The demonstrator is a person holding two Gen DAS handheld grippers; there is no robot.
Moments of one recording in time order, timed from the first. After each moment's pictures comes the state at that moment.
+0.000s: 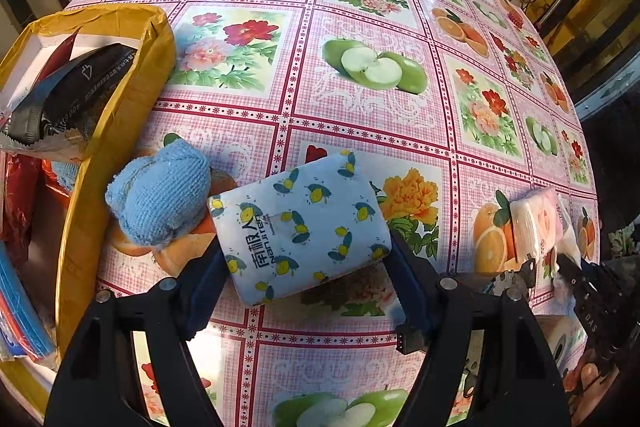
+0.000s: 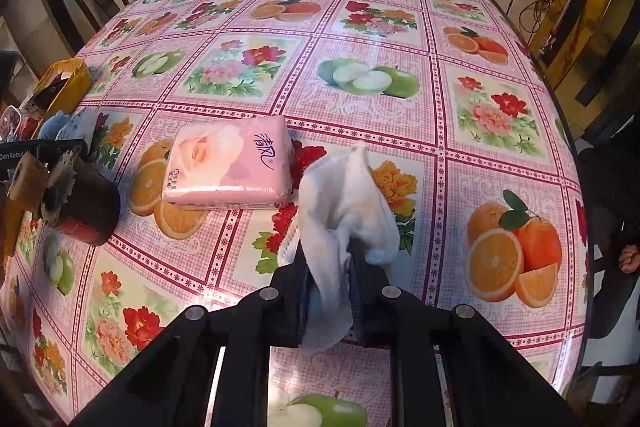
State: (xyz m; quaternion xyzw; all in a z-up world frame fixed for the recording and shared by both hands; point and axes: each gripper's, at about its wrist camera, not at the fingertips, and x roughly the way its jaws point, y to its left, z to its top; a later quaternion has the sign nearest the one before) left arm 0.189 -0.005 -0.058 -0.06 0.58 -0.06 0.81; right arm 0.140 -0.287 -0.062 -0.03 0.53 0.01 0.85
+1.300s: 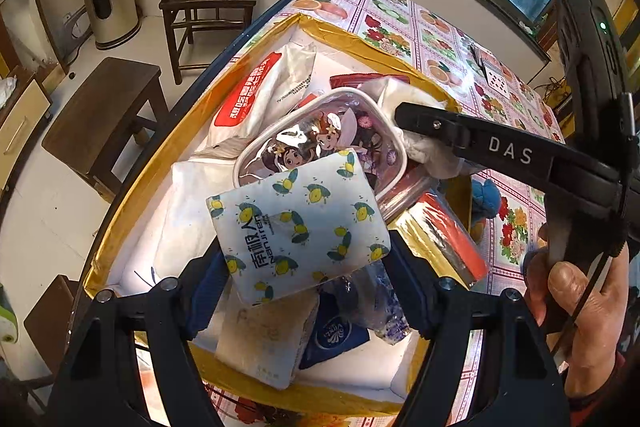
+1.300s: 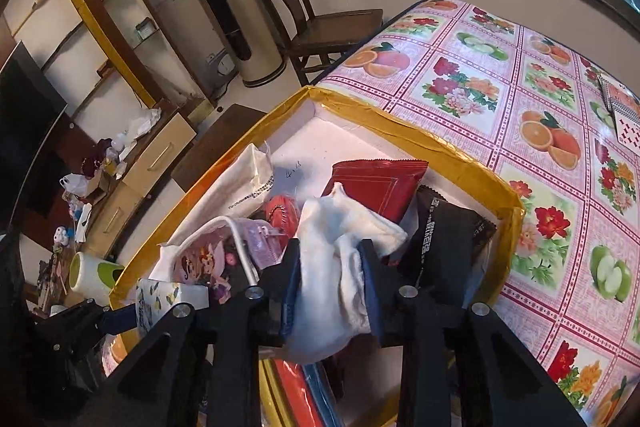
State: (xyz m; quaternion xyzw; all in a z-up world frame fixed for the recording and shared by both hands) left arm 0.123 0.261 -0.020 -0.14 0.51 -0.01 0.85; right arm 0.277 0.152 -0.029 -0.02 0.49 0.26 0.83
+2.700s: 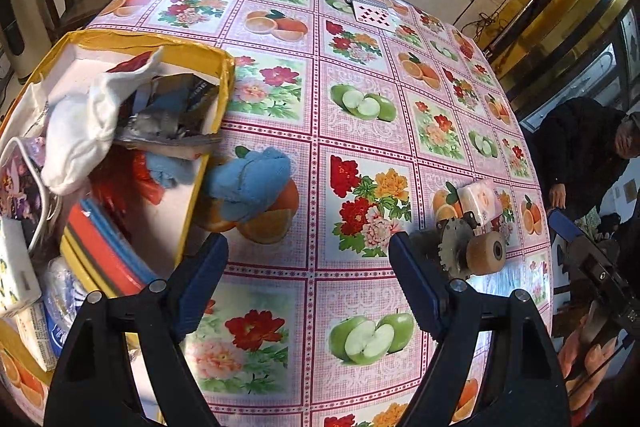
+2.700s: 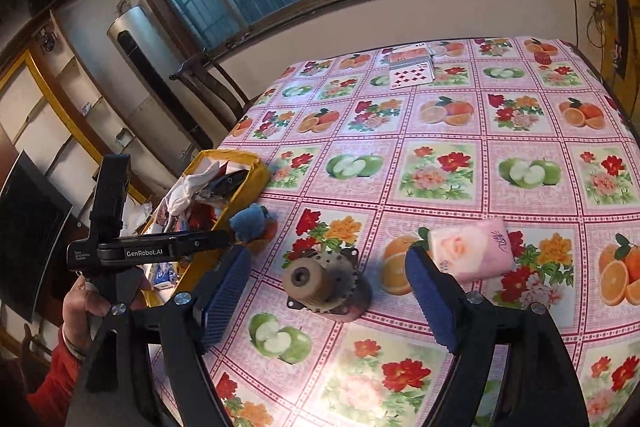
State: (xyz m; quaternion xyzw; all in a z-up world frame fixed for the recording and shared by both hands) left arm 0.155 0.068 -0.001 -0.10 0.54 -0.14 0.82; right arm 0.118 -0.201 0.034 0.13 0.40 0.18 0.89
